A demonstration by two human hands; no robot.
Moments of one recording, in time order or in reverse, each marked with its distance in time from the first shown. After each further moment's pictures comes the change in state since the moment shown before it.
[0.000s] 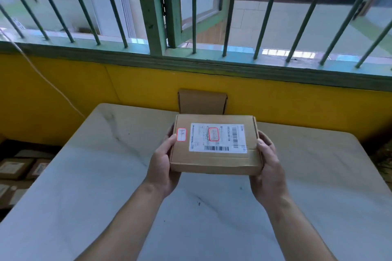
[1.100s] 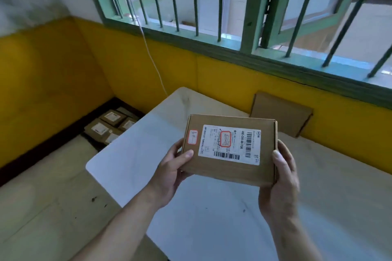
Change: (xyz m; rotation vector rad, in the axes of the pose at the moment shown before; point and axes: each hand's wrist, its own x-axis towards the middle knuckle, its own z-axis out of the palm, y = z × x) left_hand -0.101 0.020 -0.071 0.289 0.397 0.134; right_hand -0.013 0.059 0.062 0.020 -0.265 0.055
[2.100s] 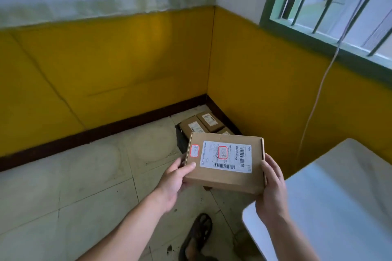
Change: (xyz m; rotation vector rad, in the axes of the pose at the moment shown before) left_hand -0.009 0.050 -0.561 -0.193 0.521 -0.073; right_hand -0.048 0.403 0.426 -0.358 -0.296 0.393
